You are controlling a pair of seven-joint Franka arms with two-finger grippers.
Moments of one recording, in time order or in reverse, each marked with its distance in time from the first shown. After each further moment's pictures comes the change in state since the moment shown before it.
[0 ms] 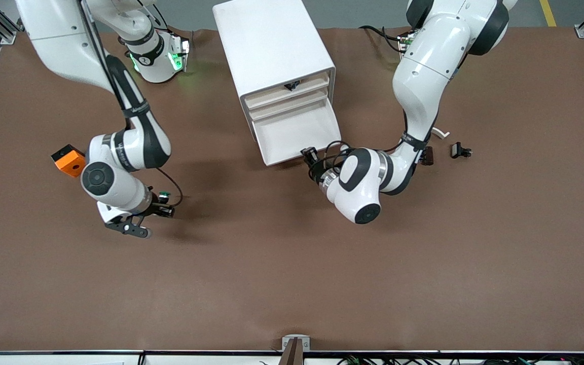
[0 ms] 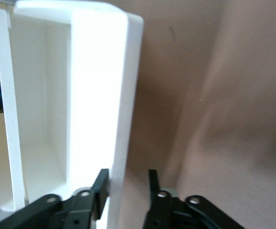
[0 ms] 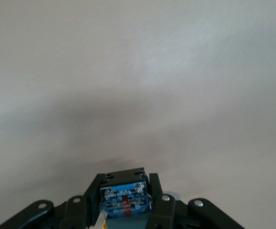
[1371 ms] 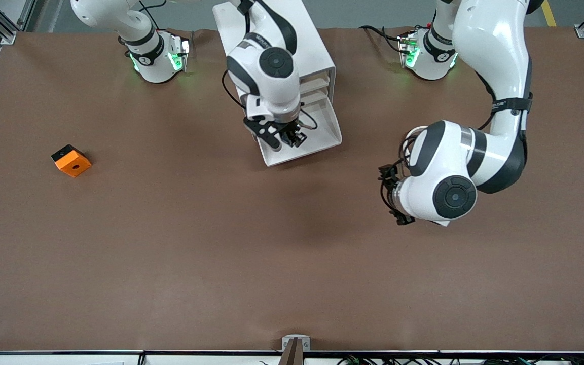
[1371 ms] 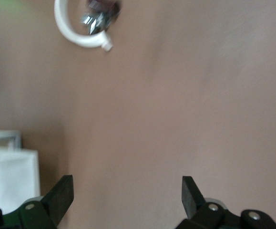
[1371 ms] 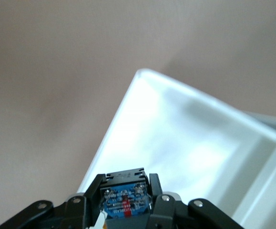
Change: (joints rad) left arm 0.069 -0.250 0.174 0.119 0.608 -0.094 0.258; right arm 0.677 -0.062 0.009 0.132 0.050 -0.123 1.118
